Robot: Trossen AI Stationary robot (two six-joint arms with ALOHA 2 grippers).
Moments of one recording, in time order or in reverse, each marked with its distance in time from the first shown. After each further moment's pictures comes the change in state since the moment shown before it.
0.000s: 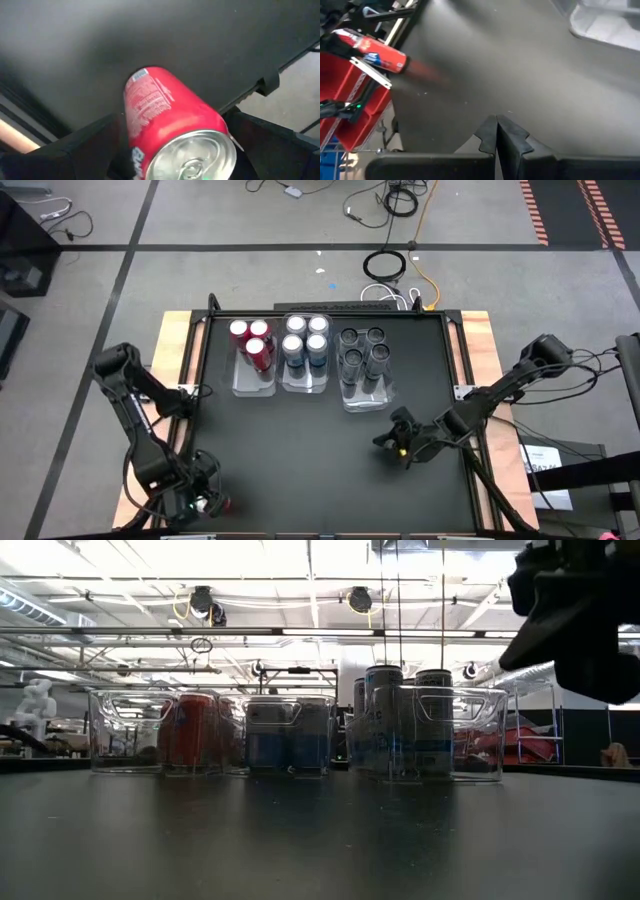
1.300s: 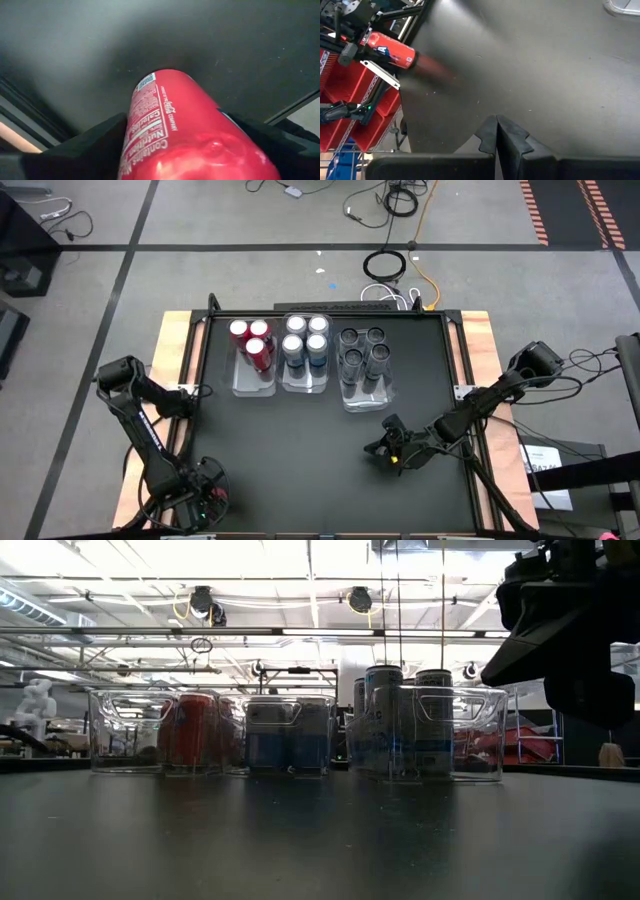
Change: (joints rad) left arm -0.005 0.149 0.000 0.003 0.077 0.058; right arm 0.002 0.166 0.000 0.228 -0.004 0.008
